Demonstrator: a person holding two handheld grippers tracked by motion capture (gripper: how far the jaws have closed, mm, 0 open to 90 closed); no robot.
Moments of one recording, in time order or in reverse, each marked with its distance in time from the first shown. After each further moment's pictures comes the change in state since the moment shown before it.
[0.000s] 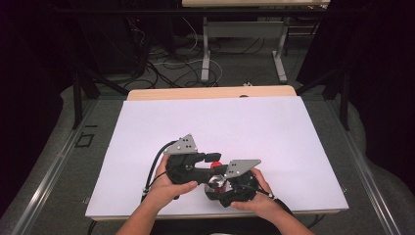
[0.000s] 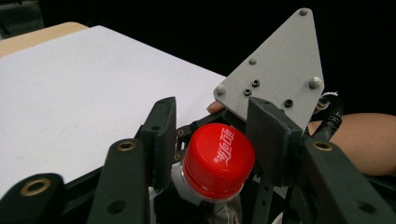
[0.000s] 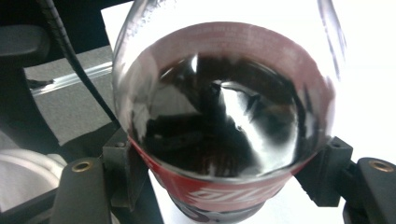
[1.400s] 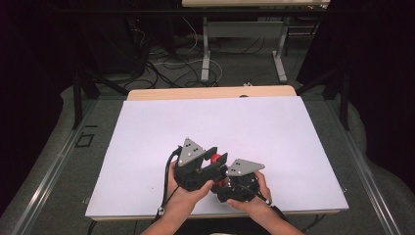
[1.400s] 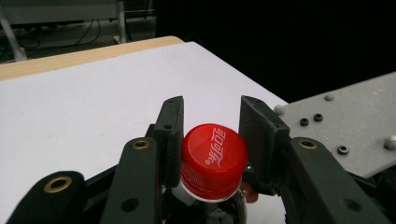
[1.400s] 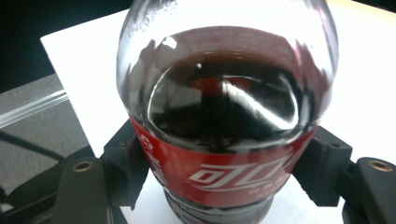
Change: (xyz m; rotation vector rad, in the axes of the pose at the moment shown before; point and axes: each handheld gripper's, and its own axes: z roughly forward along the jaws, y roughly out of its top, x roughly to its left) left arm -0.038 0.004 0.016 -0.093 0.433 -0.142; right arm 0.007 -0.002 -0.001 -0.068 -0.228 0.093
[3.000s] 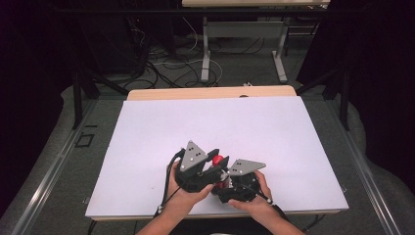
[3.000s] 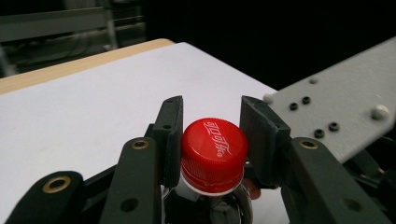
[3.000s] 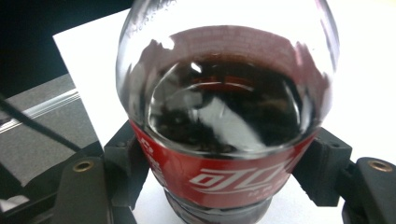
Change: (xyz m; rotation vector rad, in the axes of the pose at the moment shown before) left arm -0.001 -0.009 0.004 -0.003 -0.005 0.080; right arm -0.007 -0.005 0.002 0.018 0.051 0.009
